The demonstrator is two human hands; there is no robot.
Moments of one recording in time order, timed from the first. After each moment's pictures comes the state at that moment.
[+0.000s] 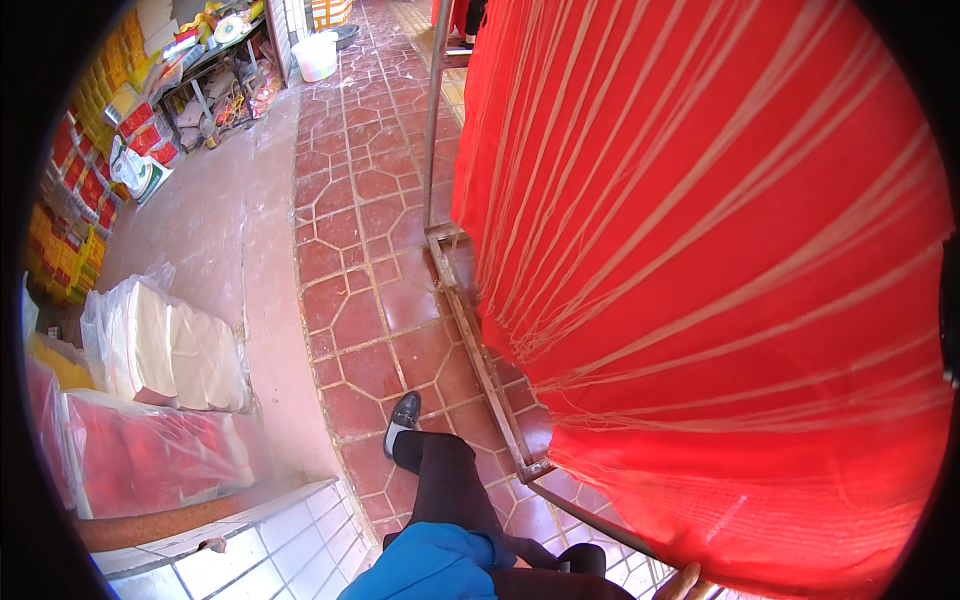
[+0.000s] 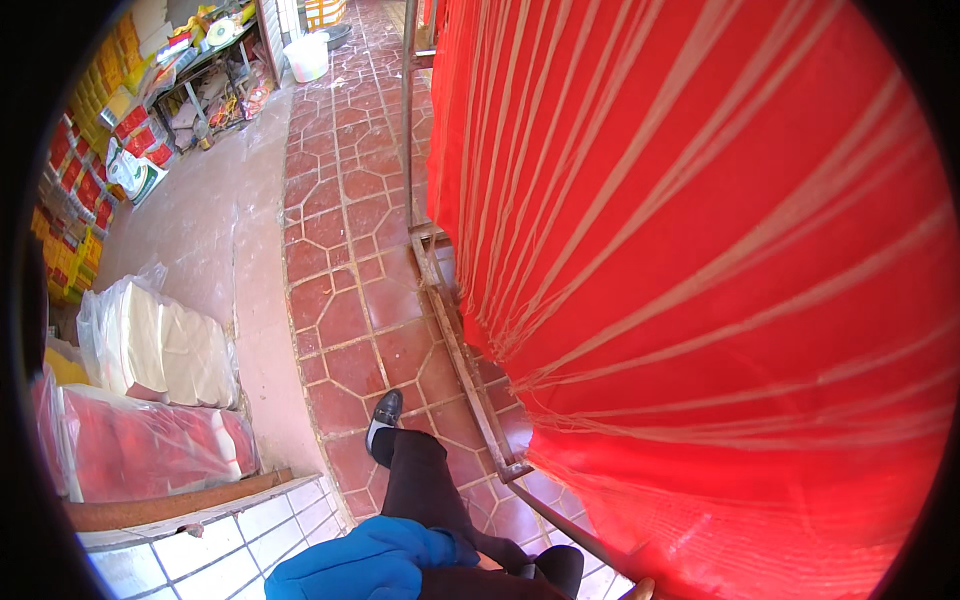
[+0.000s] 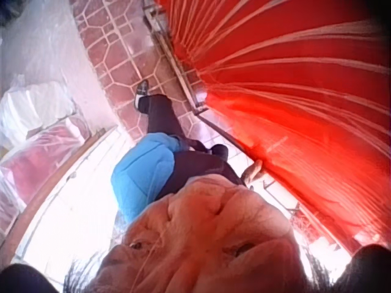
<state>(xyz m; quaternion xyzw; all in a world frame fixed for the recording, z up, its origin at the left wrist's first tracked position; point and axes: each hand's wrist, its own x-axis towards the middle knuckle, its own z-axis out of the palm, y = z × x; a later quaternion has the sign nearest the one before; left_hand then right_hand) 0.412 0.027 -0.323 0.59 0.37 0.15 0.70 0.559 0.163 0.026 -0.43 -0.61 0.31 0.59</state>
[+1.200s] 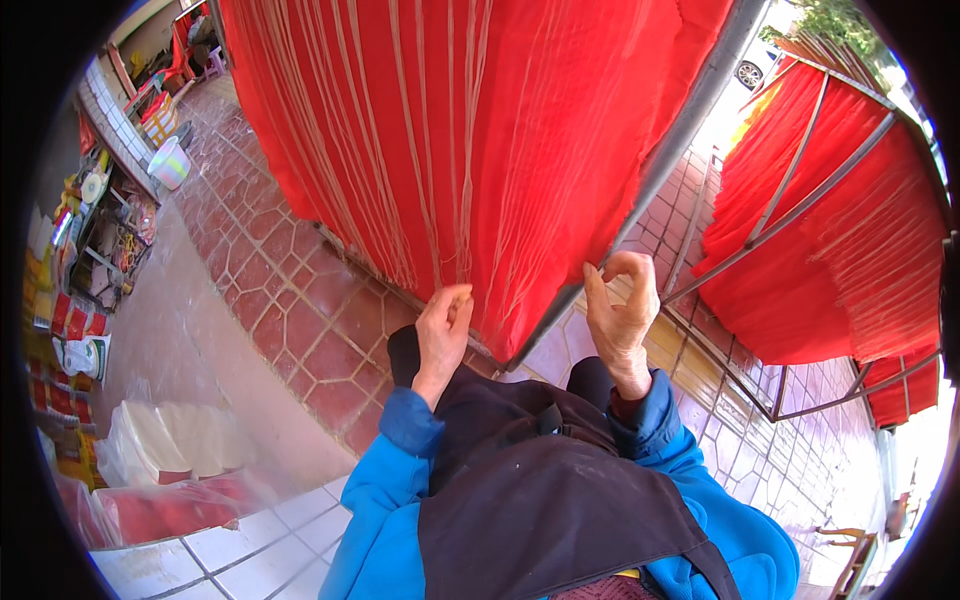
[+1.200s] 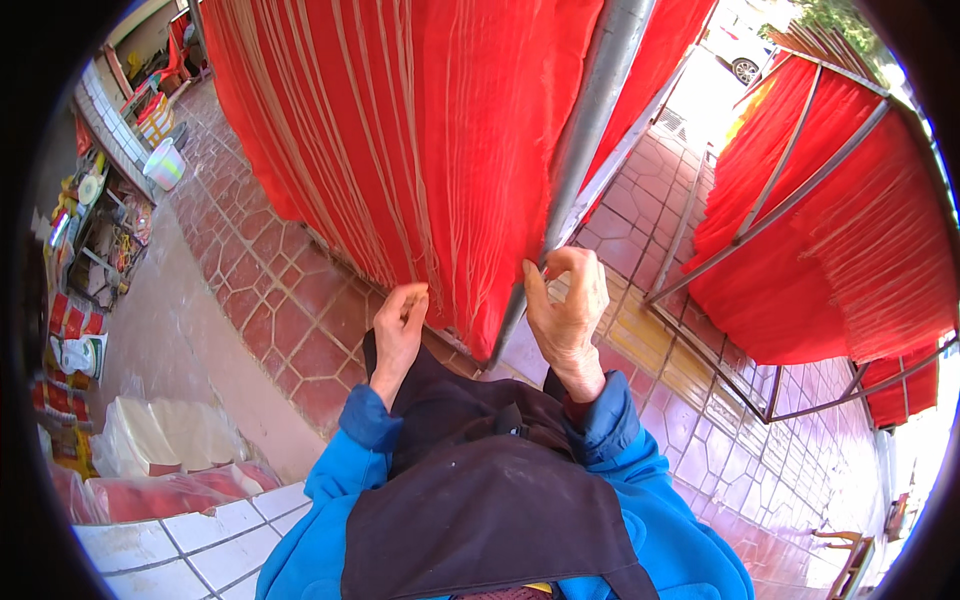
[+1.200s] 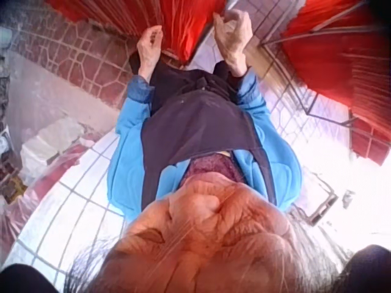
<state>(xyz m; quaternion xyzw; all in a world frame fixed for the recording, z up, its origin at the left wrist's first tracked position) 0.384 0.036 -0.053 0.42 0.65 0.62 0.10 0.561 0.142 0.064 -0.27 -0.76 0.09 0.58</state>
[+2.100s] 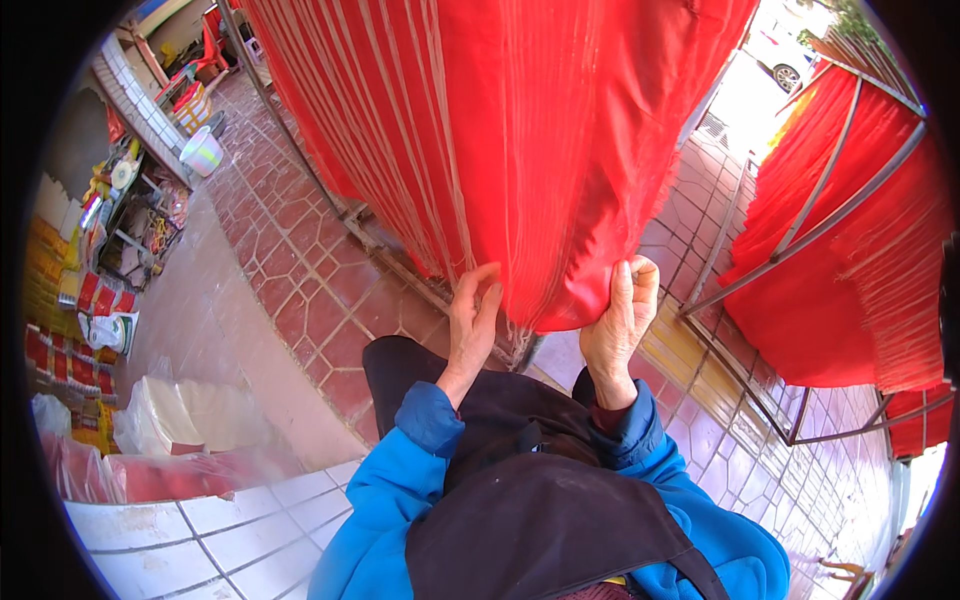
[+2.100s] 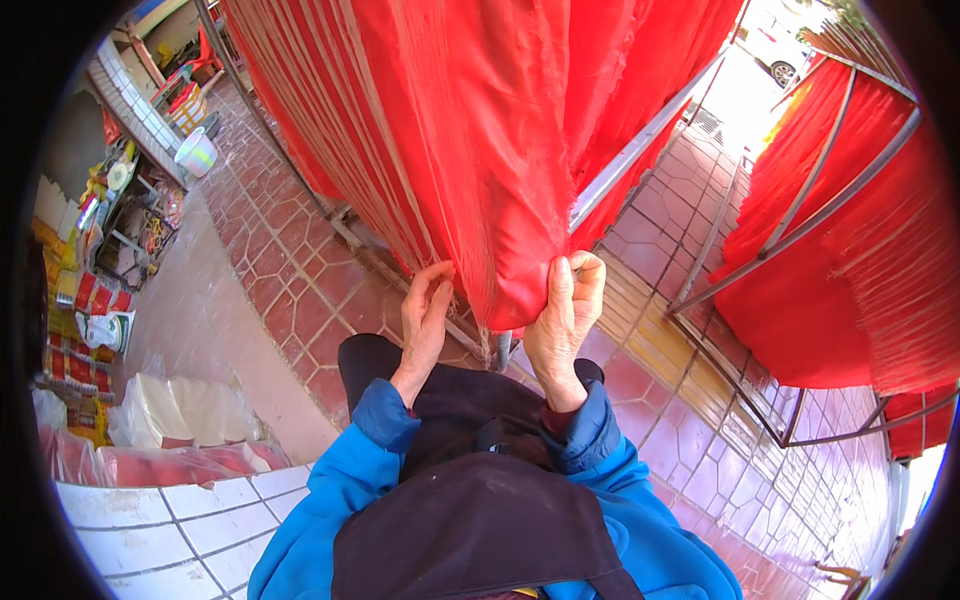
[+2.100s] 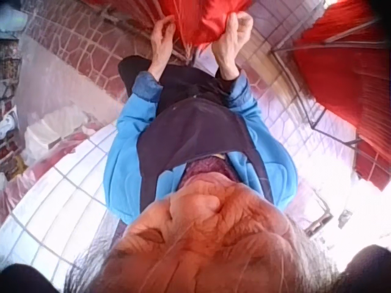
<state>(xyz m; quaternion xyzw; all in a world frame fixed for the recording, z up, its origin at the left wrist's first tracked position) 0.428 0.083 -0.023 0.37 0.61 0.68 0.18 0.556 0.166 0.042 -0.16 -0.36 0.63 0.67</state>
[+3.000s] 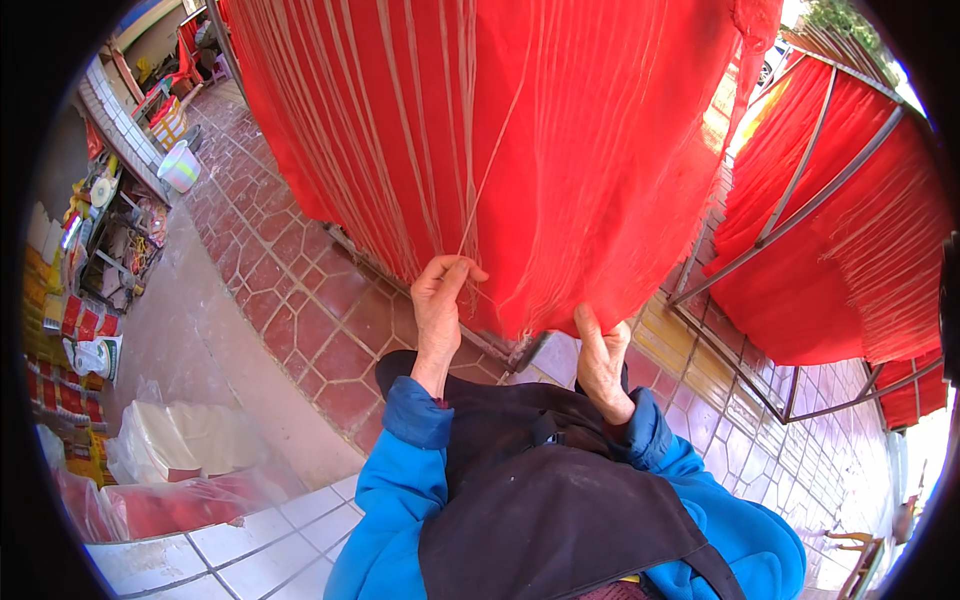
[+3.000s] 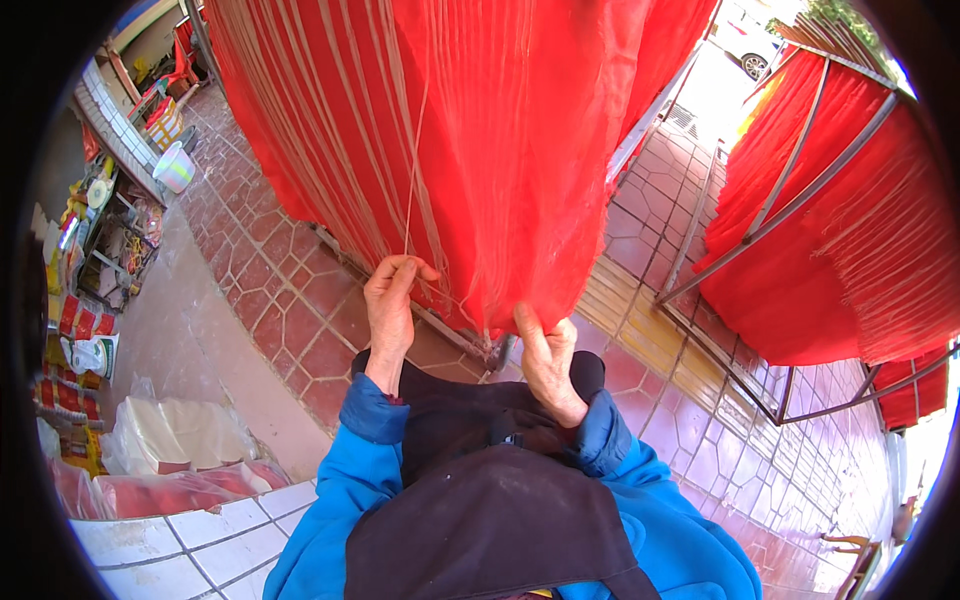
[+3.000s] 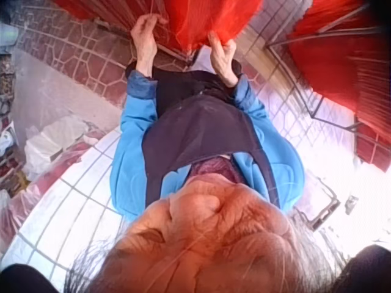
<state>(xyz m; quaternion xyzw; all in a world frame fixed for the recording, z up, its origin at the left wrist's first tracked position) 0.375 0.064 -0.009 0.30 0.44 0.80 0.29 0.565 0.105 0.019 -0.22 -0.56 0.58 0.56</state>
